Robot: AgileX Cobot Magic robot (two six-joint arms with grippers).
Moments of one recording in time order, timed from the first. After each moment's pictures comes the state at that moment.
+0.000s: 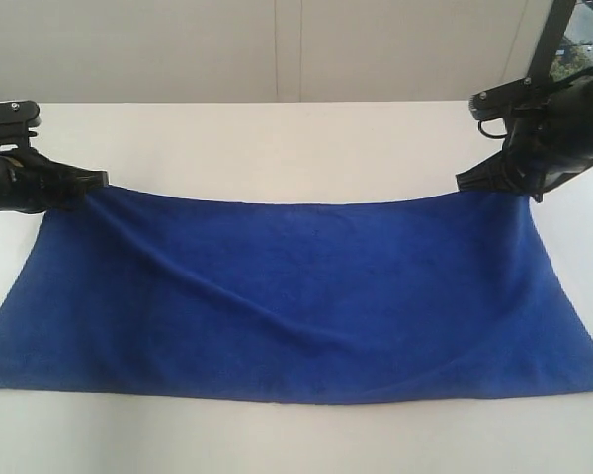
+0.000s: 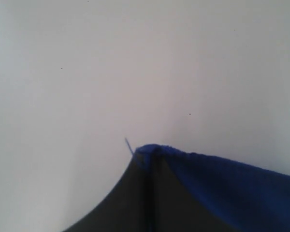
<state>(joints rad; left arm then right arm) -0.11 1.93 -0.99 -0.29 -0.20 0.13 0.18 1.99 -1.20 -1.16 0.50 1.07</state>
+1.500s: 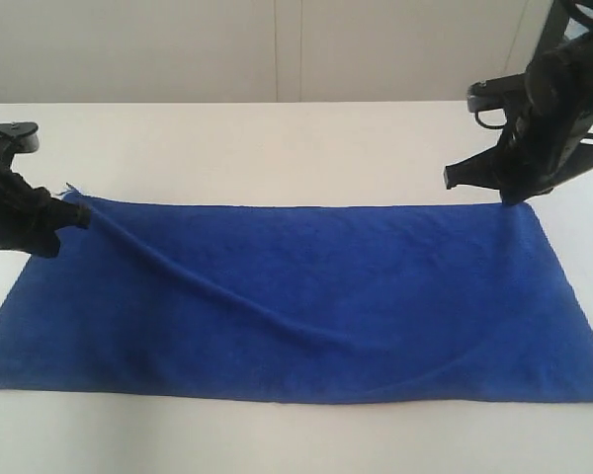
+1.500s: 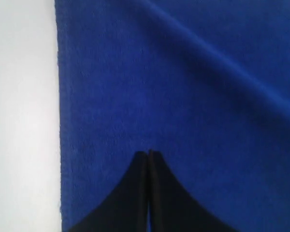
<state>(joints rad) -0.08 1.73 -0.99 -0.28 0.52 0.23 0.16 1.91 -1.29 -0.35 0.65 0.33</state>
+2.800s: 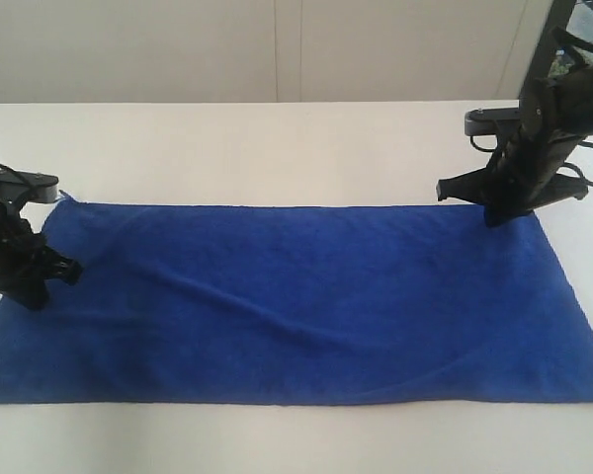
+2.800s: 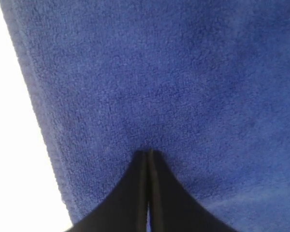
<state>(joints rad) -0.08 1.83 -1.01 -0.13 0.69 0.29 0.09 2.10 -1.39 -0.15 0.59 0.22</state>
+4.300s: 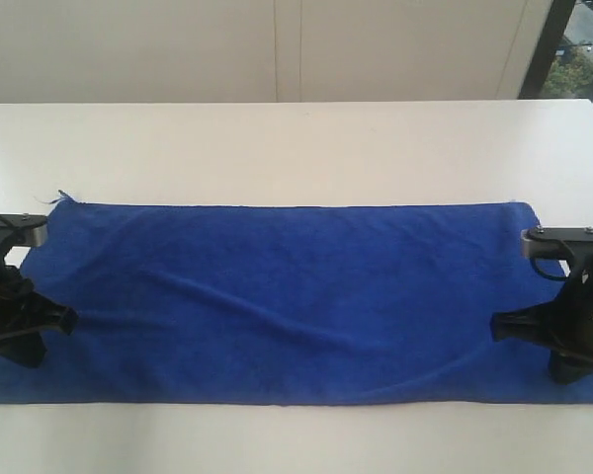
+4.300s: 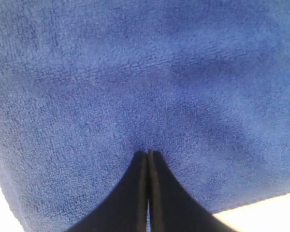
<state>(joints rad) -0.12 1.65 -0.76 -0.26 0.68 0.31 0.09 1.66 -0.71 -0.06 0.65 0.19</state>
